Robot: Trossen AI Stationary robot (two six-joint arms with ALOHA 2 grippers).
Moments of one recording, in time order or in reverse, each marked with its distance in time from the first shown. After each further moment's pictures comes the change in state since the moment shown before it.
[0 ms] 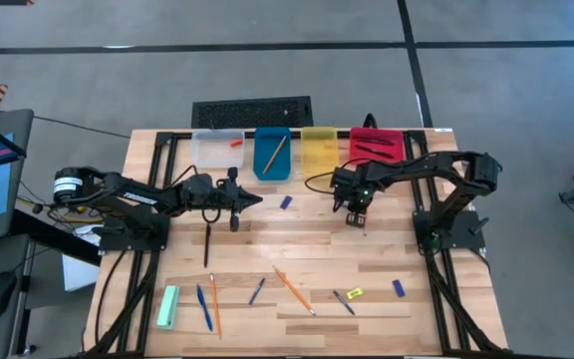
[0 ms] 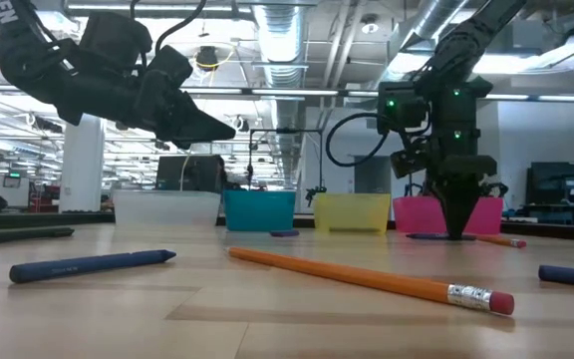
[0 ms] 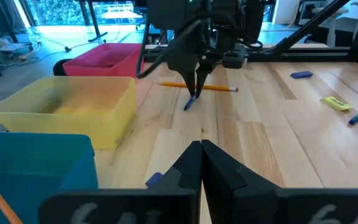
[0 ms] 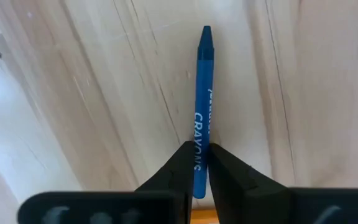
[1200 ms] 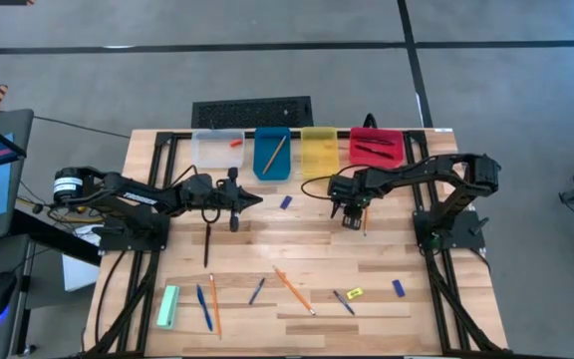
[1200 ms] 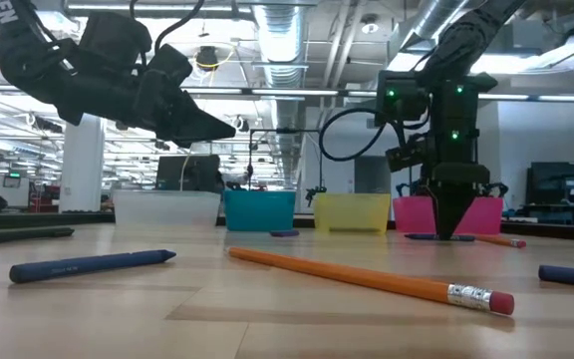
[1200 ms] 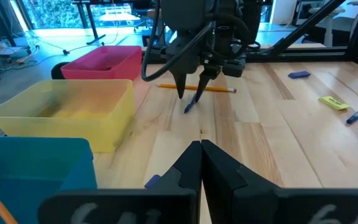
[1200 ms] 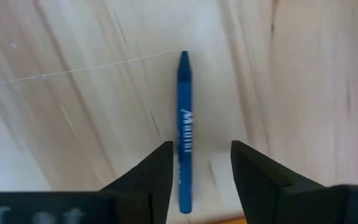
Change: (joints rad) left arm 0.000 0.000 0.000 0.005 0.009 0.012; right arm 0.069 -0.004 0.002 0.018 0.162 0.069
